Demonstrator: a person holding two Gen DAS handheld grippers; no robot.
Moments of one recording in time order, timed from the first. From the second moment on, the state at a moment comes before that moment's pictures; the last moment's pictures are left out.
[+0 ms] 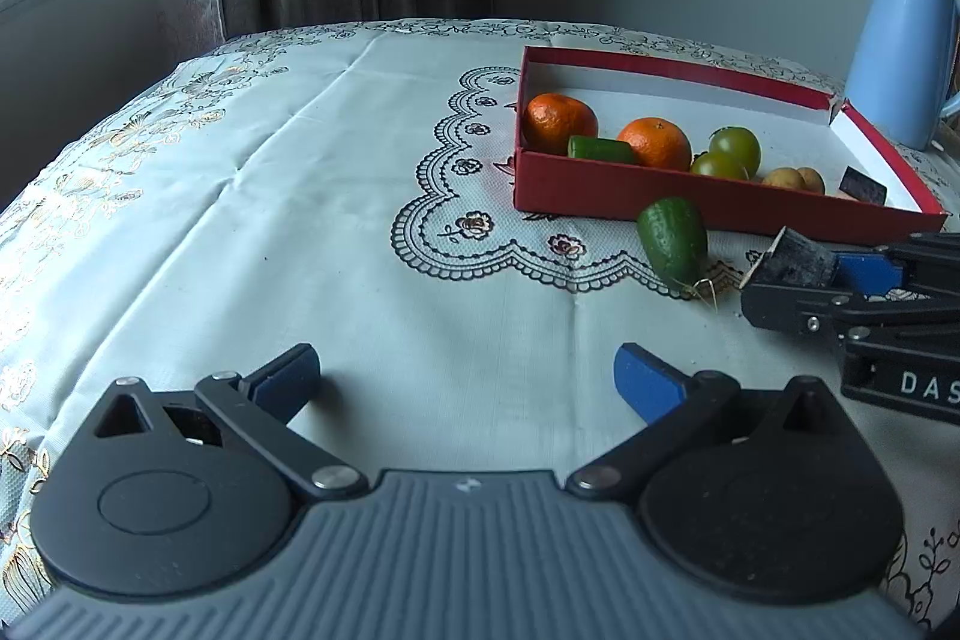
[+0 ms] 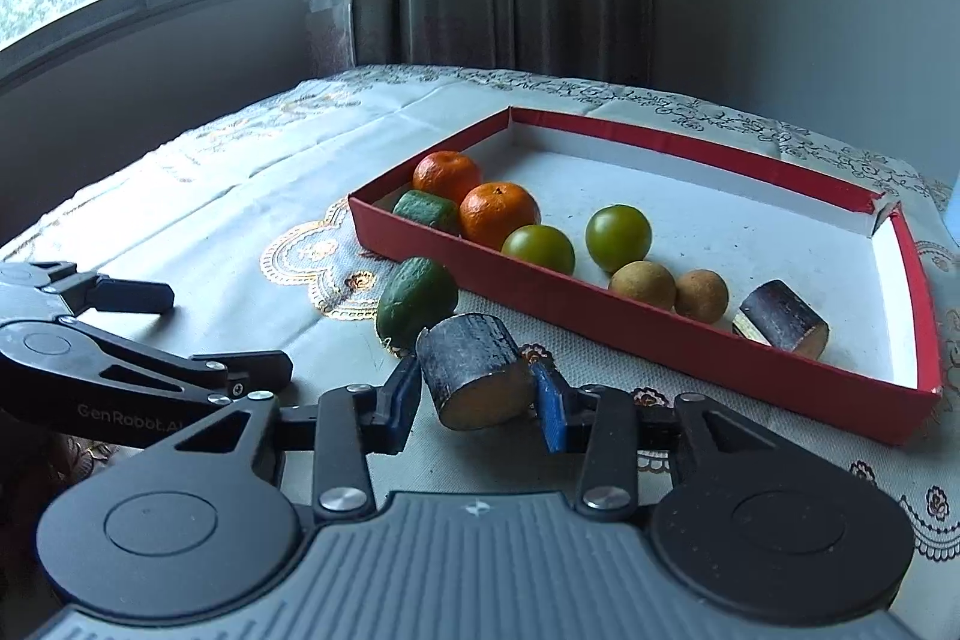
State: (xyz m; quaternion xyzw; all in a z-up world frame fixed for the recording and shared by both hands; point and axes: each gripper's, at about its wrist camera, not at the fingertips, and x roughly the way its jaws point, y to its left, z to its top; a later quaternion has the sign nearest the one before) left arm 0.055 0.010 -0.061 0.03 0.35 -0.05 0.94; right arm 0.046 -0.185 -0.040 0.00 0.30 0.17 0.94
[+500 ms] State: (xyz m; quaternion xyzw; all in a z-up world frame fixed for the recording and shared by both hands) left arm 0.055 0.010 -0.061 0.03 0.35 -0.05 0.94; right arm 0.014 -0.228 -0.034 0.02 0.28 0.12 0.95
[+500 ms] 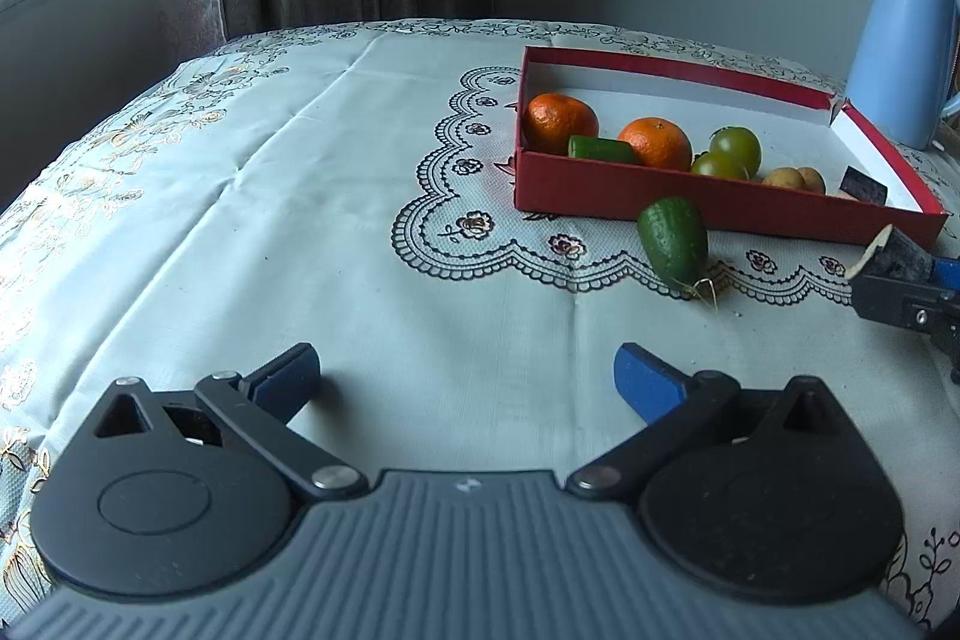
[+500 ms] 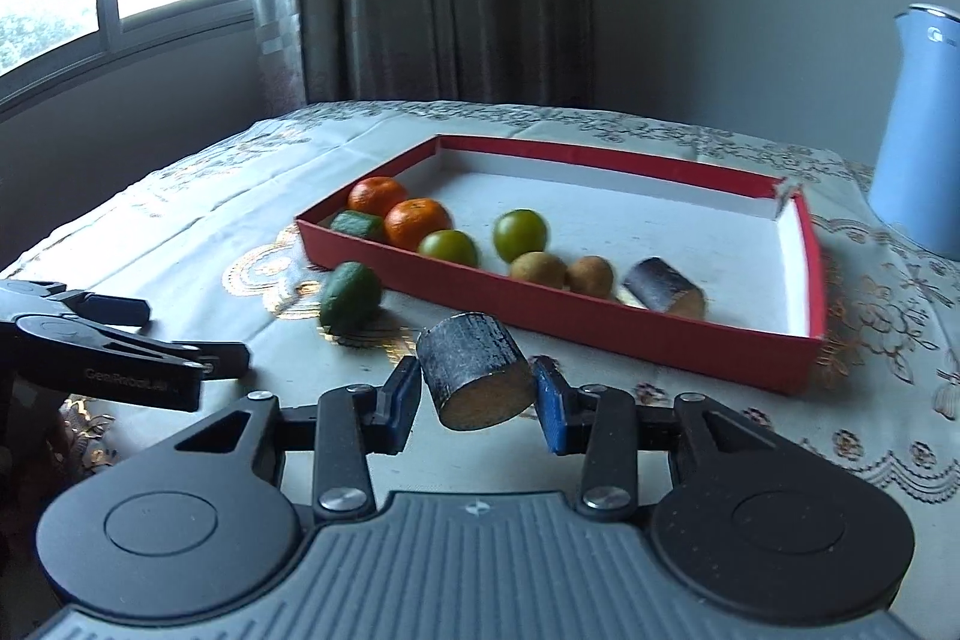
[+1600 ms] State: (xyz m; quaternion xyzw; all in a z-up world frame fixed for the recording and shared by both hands) left arm 0.056 0.011 -0.062 0.03 0.35 -0.06 0.94; right arm 0.117 -0.278 -0.007 0.06 0.26 -0.01 0.96
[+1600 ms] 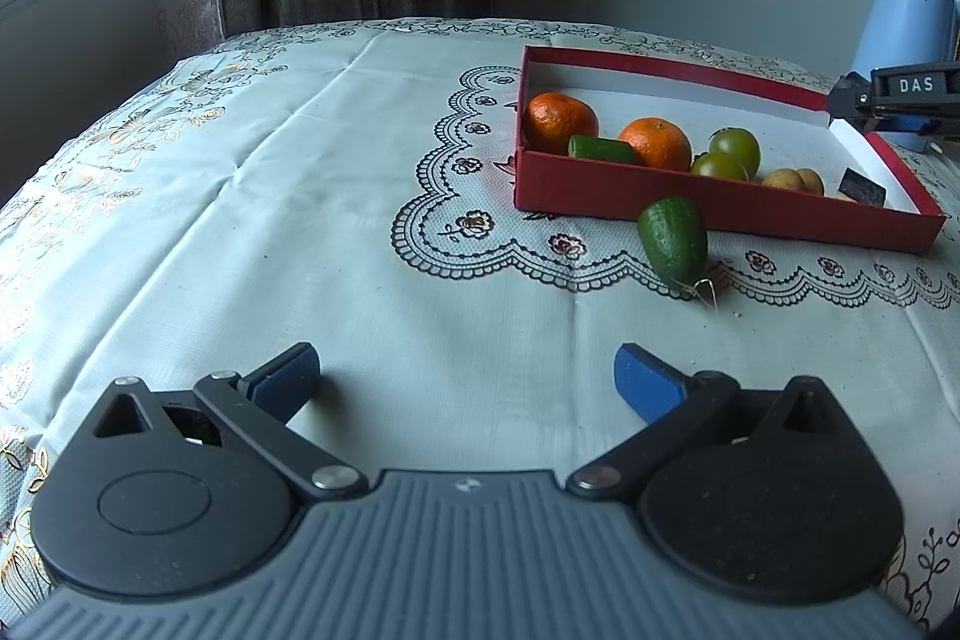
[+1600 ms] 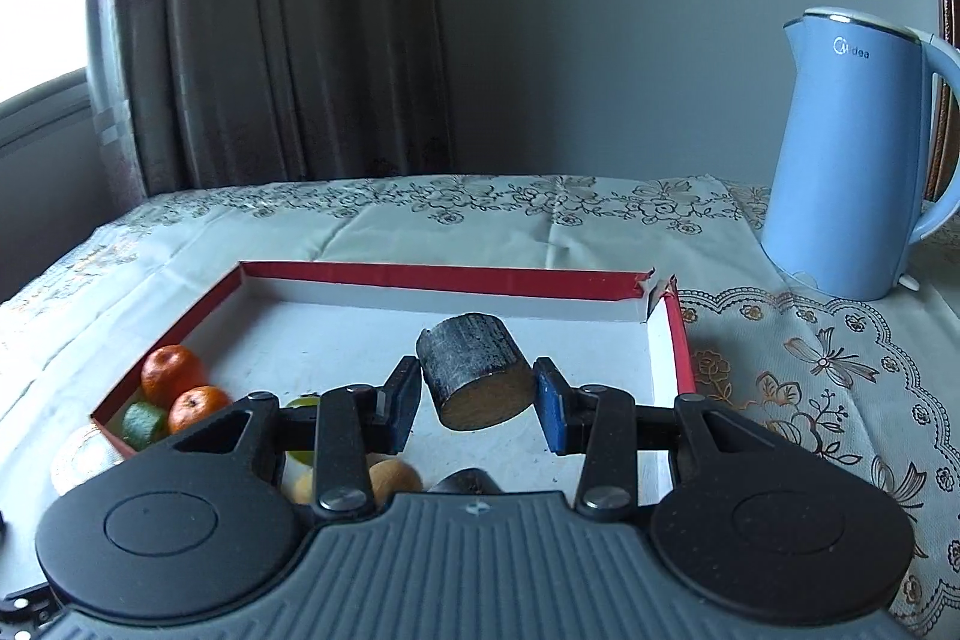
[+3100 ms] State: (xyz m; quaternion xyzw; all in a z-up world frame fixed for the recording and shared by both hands) left arm 0.056 0.011 -0.062 0.03 0.35 -0.05 0.94; right arm -0.010 -0.295 -0.055 0.04 0.35 -0.07 0.94
